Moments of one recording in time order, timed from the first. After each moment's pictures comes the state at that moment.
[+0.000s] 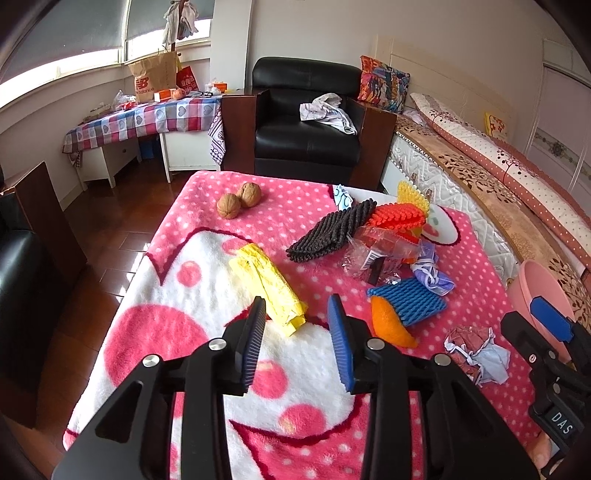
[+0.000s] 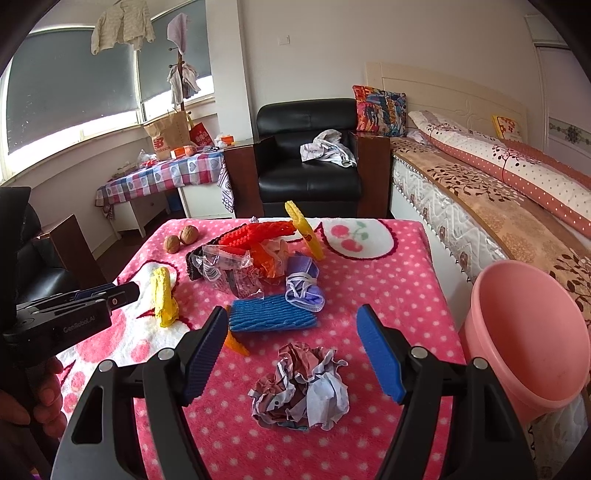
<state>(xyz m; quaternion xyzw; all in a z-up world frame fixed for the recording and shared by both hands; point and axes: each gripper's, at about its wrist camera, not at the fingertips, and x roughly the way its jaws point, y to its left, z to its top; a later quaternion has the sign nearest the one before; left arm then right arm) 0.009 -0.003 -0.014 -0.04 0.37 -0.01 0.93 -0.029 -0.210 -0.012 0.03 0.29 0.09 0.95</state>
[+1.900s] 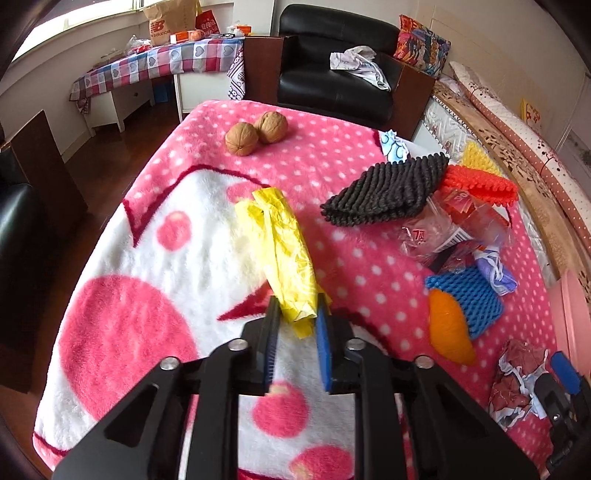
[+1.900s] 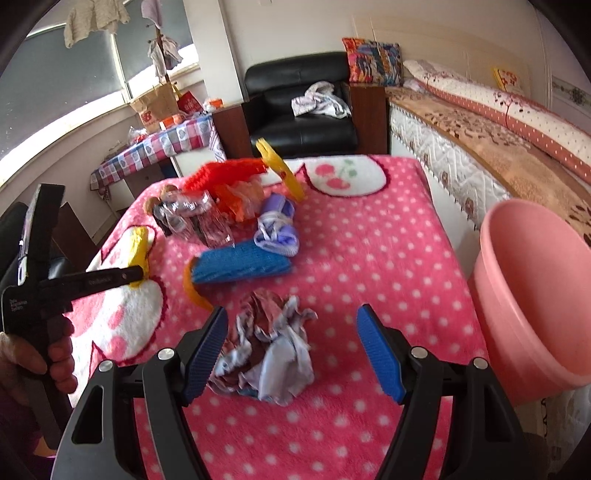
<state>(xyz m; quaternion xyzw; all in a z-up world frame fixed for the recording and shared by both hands) 0.064 0.017 -0.072 -0.08 0.46 0.03 0.88 -0.007 -0.239 -0.060 0.06 0.38 0.09 0.92</state>
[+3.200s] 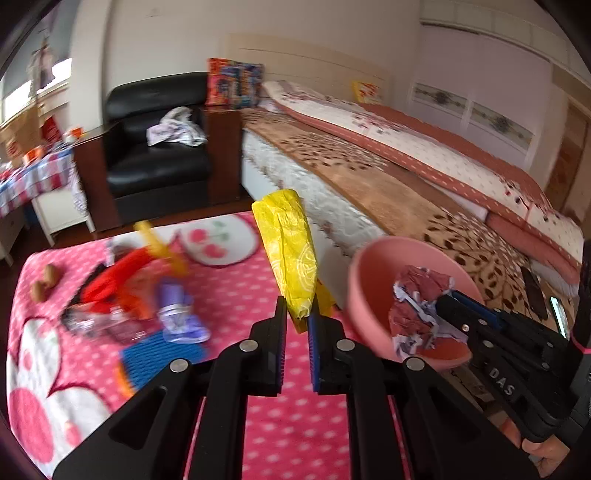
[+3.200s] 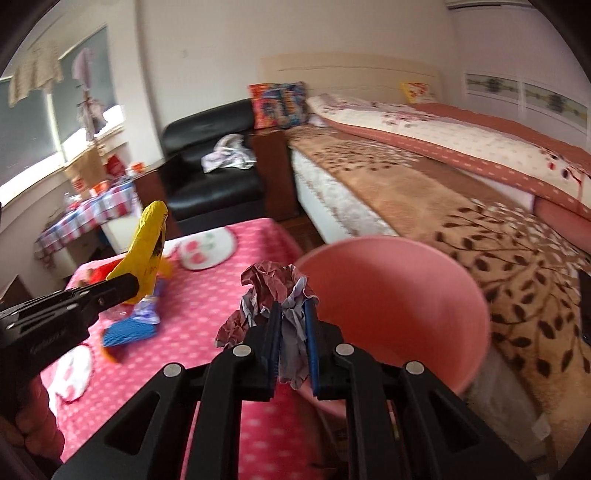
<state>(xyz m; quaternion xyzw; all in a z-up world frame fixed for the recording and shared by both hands) 0.025 -0.225 0.012 0.03 0.35 -0.25 0.90 -0.046 -0.392 -0.005 0.11 0.31 -0.07 0.94</state>
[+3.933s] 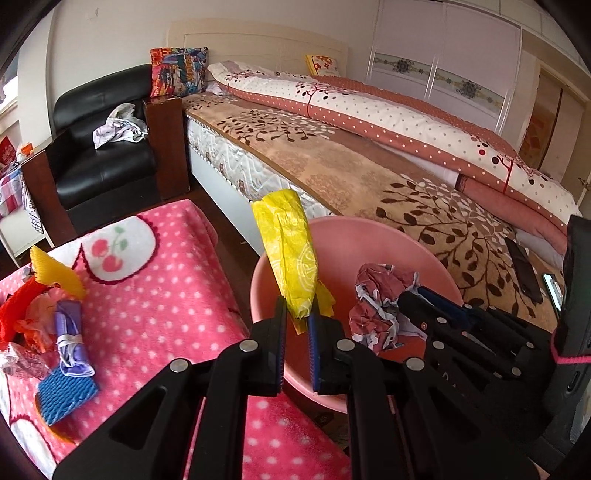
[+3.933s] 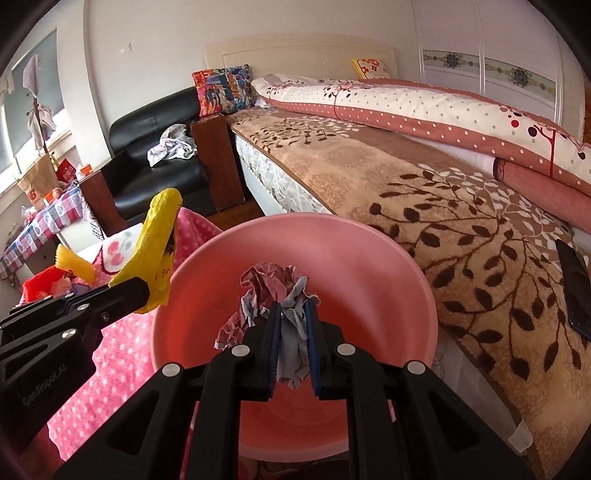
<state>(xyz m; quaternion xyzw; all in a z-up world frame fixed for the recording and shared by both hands) 0.038 -0.324 -0.018 0.07 0.37 -0.31 0.87 -0.023 -0.465 -0.045 0.13 0.34 -0.15 0.92</state>
